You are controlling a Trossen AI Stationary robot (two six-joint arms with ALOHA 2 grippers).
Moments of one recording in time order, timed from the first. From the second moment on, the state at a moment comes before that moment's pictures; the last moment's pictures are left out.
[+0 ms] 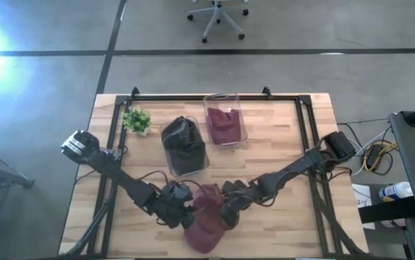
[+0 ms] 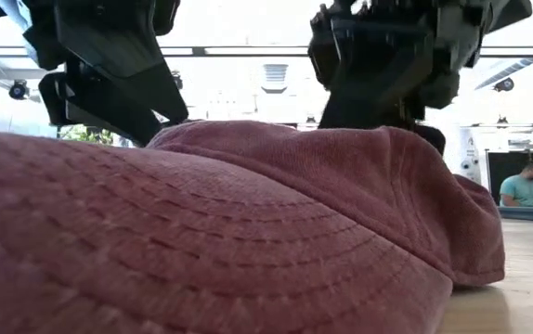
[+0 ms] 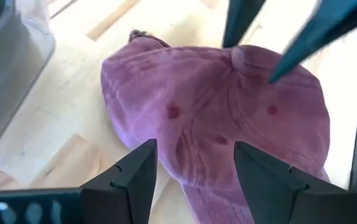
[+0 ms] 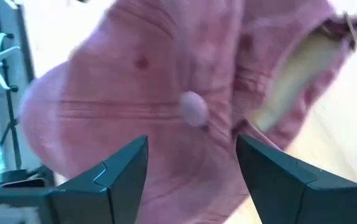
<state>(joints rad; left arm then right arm) -0.60 1.67 1.03 -0.26 -0.49 -1.10 0.43 1.84 1.05 -0.06 0.10 0.99</state>
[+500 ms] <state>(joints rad) -0.45 1.67 1.01 -0.15 -0.39 -1.01 0.42 1.86 1.06 -0.06 0.10 0.93</state>
